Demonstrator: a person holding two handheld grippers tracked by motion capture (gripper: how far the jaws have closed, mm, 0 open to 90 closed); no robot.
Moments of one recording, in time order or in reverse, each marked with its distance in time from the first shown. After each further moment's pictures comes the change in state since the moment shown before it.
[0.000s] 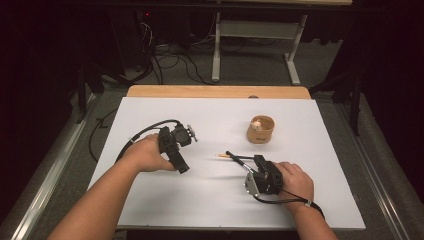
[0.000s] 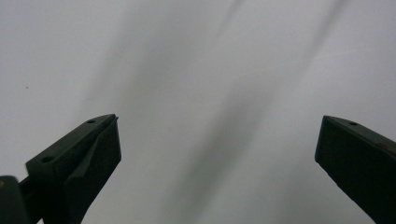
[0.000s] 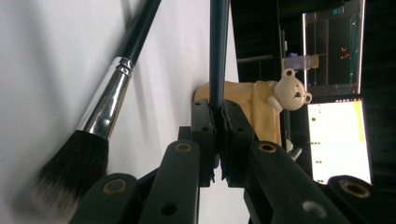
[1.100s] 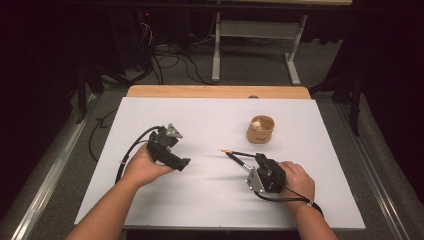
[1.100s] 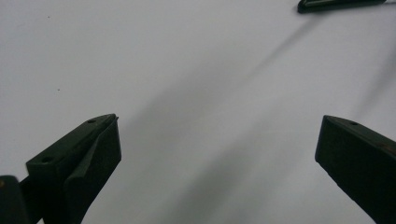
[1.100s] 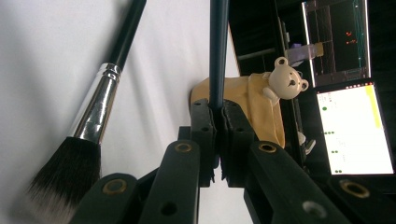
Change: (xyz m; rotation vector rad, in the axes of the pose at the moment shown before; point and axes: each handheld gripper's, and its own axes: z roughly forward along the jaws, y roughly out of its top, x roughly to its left) left arm 0.005 -0.046 0.024 -0.404 0.068 -0.264; right arm -0.005 -0.005 -0.001 -0.002 0.011 0.117
